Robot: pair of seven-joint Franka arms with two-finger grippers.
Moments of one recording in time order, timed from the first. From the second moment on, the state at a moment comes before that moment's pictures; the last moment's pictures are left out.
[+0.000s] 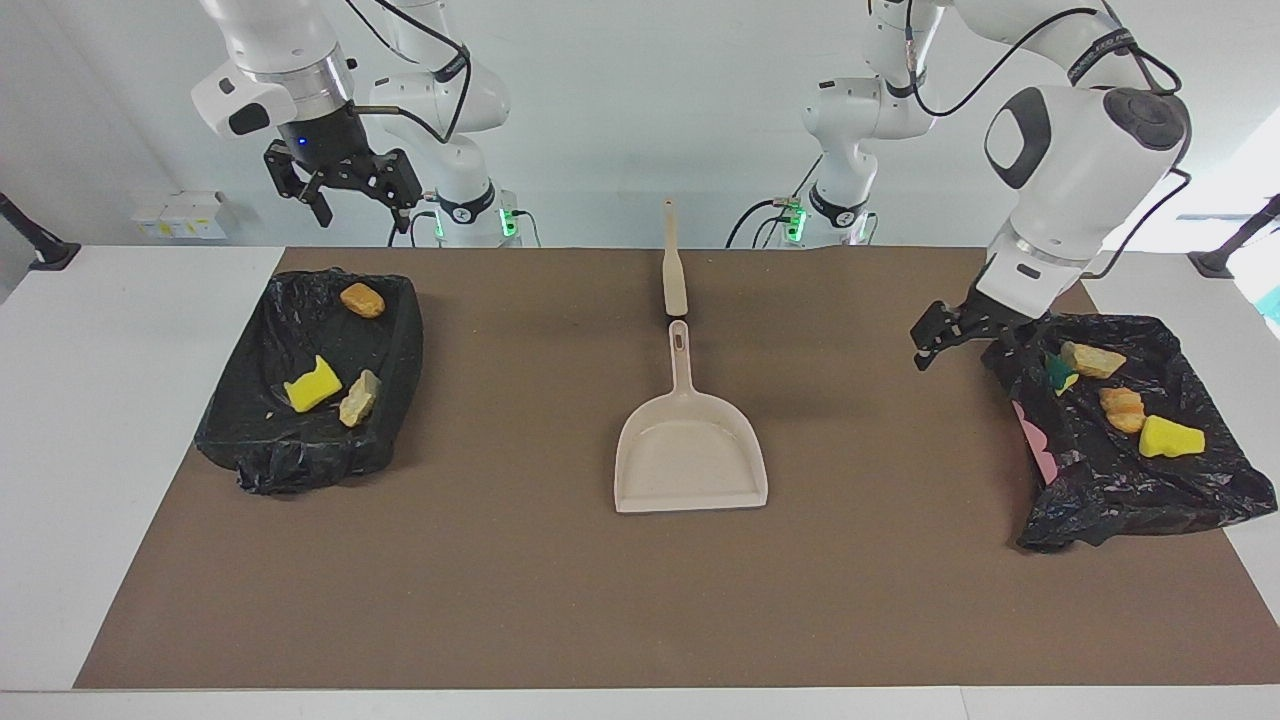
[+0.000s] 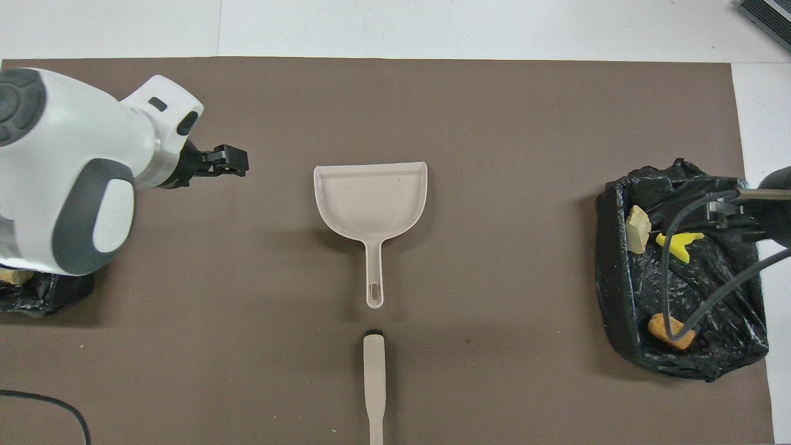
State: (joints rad) left arm -0.04 0.11 -0.05 -1.66 -0.08 1.83 -0.07; right arm 0.11 -0.06 -0.02 -1.52 -0.02 1.44 0.20
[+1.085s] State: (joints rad) left arm 0.00 -0.01 -0.05 -1.65 -0.01 1.64 0.08; right arm 0.09 -0.06 -0.02 -1.52 -0.02 1.44 0.20
